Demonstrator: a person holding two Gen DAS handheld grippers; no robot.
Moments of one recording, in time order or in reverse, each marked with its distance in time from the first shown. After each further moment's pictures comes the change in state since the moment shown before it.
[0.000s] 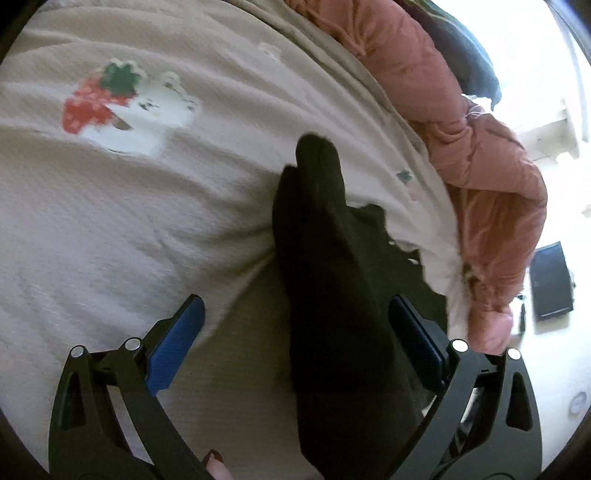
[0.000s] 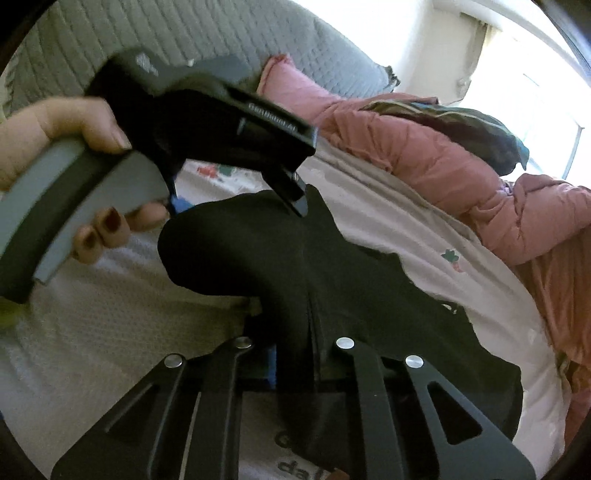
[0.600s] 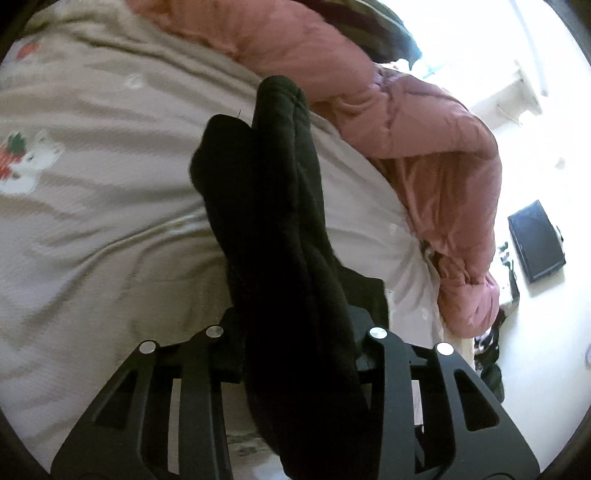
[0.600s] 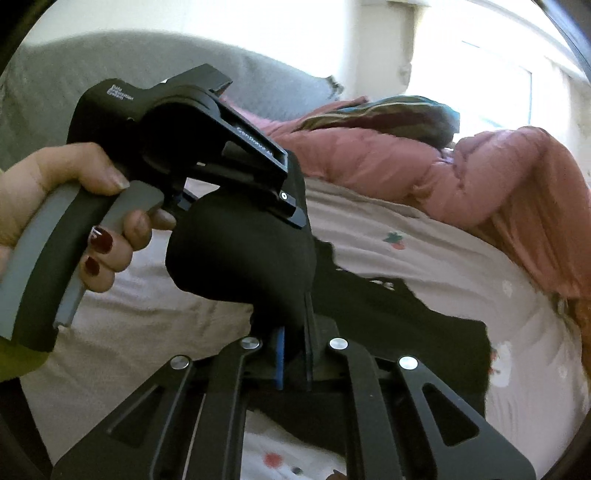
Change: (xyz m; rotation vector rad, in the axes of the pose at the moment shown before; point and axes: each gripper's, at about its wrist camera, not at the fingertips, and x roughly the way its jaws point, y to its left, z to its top) left arm 0.009 -0.144 -0.040 0.195 -0.048 -0.062; right arm -0.082 -0.075 -0.037 0.251 -0.117 -0.053
